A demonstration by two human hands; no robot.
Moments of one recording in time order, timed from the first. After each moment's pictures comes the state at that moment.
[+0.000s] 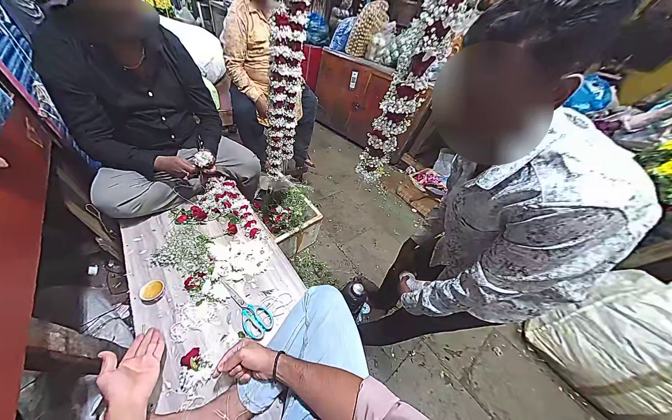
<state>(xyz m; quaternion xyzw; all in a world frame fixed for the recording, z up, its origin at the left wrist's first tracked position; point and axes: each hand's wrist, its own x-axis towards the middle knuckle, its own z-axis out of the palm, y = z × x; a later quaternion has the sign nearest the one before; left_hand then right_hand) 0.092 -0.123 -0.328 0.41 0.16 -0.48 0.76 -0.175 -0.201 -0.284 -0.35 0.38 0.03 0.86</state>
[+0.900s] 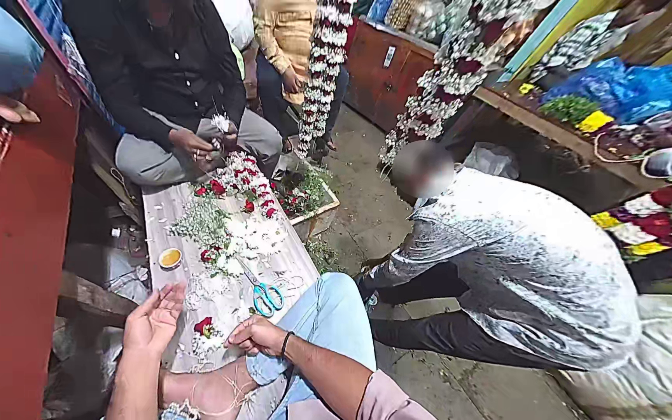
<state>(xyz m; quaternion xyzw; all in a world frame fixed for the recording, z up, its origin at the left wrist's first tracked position) 0.077 -0.144 -0.255 0.50 0.09 -0.48 0.71 -0.175 -0.202 -0.288 -0.37 0.36 0.03 0.85</state>
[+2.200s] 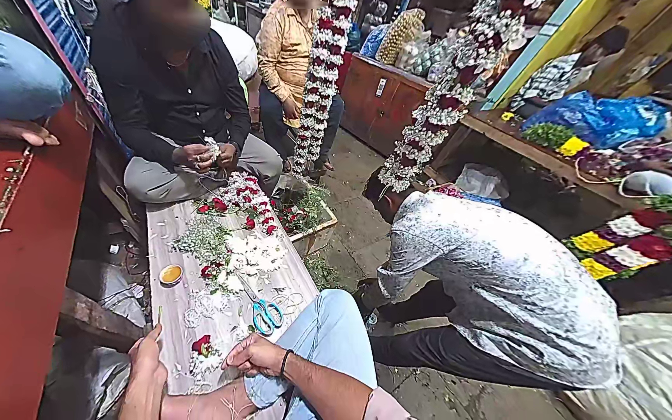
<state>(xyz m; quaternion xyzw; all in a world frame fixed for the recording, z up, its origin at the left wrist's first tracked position) 0.069 -0.121 -0.311 0.73 0.12 -0.38 0.56 -0.175 -0.200 -0.285 -0.40 0.36 0.04 0.84</state>
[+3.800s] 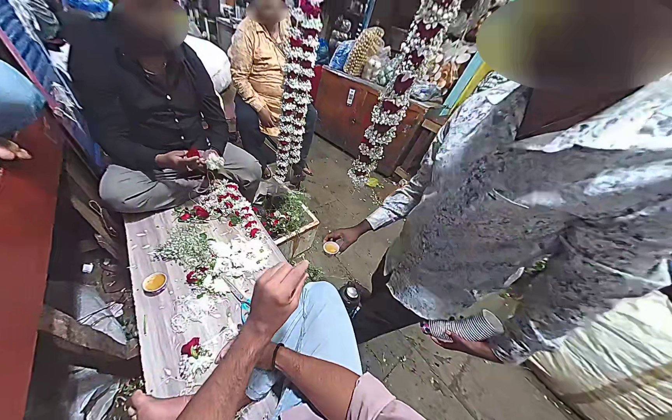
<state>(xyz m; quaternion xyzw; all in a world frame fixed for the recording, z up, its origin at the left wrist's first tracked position) -0.120 -0.242 -0.114 0.47 -0.67 -0.03 0.57 -0.190 -0.184 -0.133 -0.45 0.45 -0.04 0.77</state>
